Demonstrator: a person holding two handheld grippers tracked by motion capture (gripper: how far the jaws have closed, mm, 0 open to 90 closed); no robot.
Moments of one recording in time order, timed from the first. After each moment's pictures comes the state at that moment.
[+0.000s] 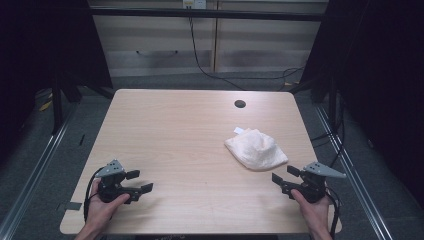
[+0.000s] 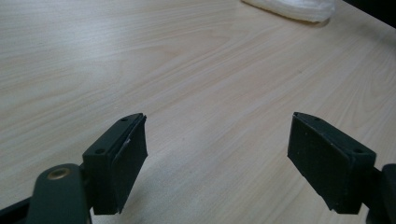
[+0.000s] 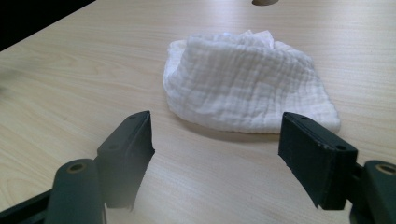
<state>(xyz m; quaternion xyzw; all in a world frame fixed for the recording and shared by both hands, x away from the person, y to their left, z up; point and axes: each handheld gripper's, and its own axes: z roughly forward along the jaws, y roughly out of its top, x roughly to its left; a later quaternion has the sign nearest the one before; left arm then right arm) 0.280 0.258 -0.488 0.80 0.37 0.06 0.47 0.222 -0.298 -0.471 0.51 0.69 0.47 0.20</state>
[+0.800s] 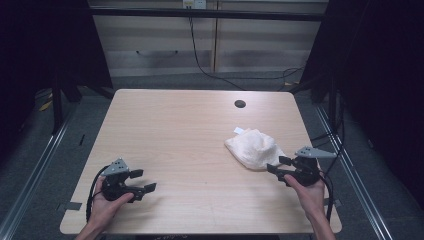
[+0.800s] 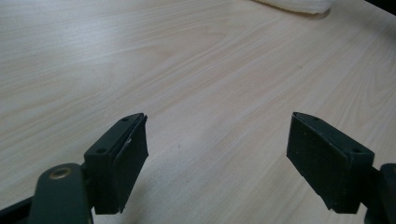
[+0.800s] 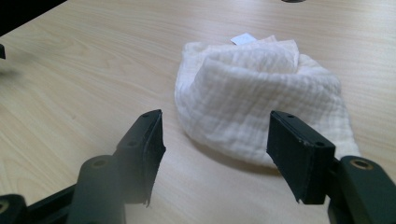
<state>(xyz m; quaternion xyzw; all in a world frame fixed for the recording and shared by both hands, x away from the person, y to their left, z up) 0.285 0.250 -0.489 0.81 0.35 0.06 0.46 0.262 -0.288 -0.448 0.48 0.74 0.44 0.17</state>
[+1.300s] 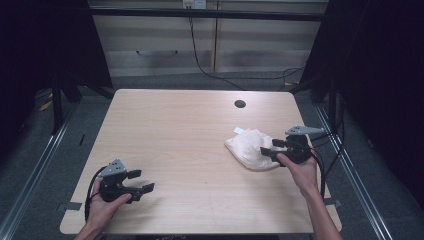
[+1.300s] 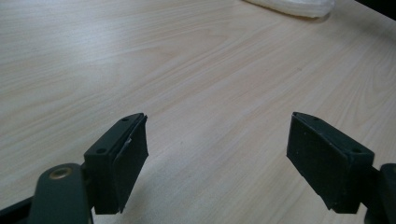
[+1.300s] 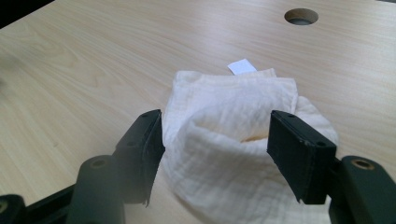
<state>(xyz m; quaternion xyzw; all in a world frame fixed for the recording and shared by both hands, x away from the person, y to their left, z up) 0.281 0.255 -0.488 0.80 0.36 0.07 0.47 0.318 -0.279 -0.428 0.46 0.76 0.42 0.16</state>
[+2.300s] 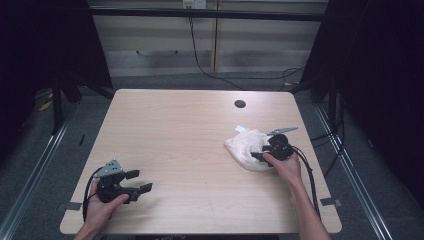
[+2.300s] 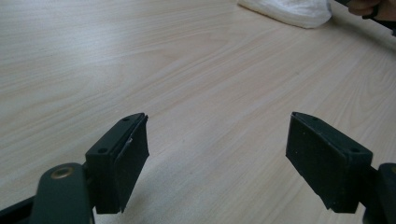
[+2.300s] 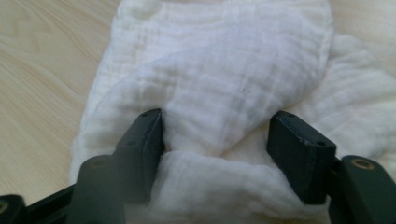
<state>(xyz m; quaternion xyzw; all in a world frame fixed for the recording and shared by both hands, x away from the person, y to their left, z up) 0.279 0.260 -0.487 0.80 0.36 0.06 0.48 0.363 -0.267 -0.498 0.49 0.79 0.35 0.10</state>
